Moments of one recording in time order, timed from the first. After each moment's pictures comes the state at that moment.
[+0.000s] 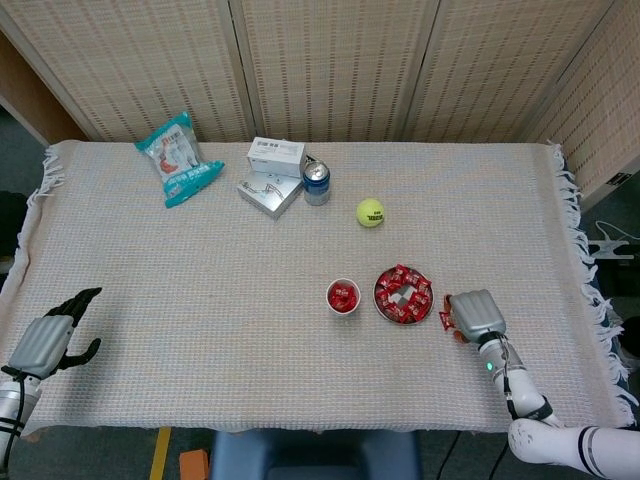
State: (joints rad) left arm -0.29 -1.11 -0.02 -1.46 1.42 1.15 -0.21; right arm 0.66 -1.35 -0.05 -1.59 -0.80 0.99 -0.61
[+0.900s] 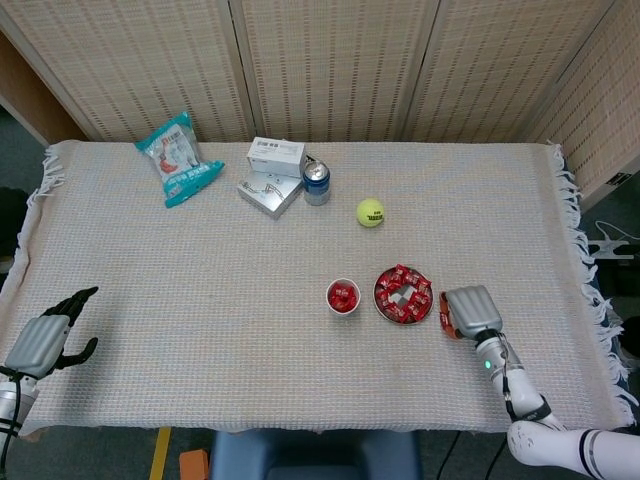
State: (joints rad) left arm -0.28 -1.11 -0.02 -1.46 1.42 1.16 -0.22; right arm 0.62 -1.34 0.00 -1.61 -0.89 1.01 -0.53
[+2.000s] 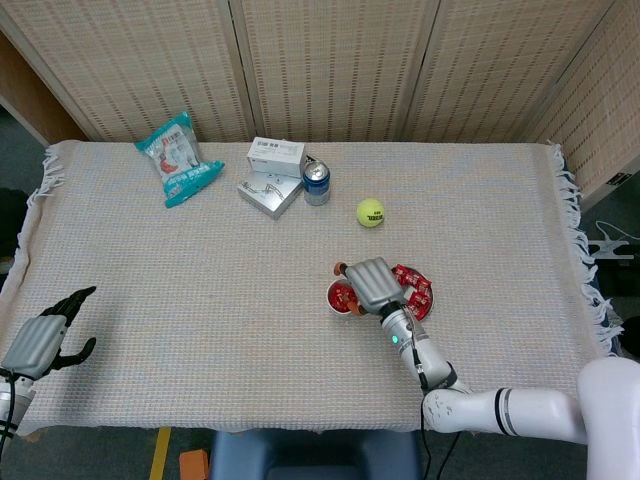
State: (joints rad) left arm -0.28 -1.10 -0.01 -1.45 1.44 1.17 -0.27; right arm 0.91 -1.54 0.19 -1.65 -0.72 0.99 -0.67
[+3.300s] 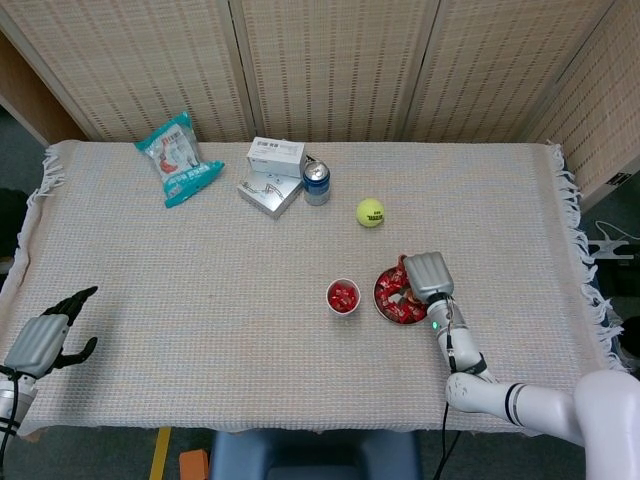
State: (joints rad) left arm -0.29 -1.11 -0.02 -1.45 1.43 1.15 -0.26; right arm 0.84 -1.60 0.11 -1.32 -0.67 0.94 -0.67
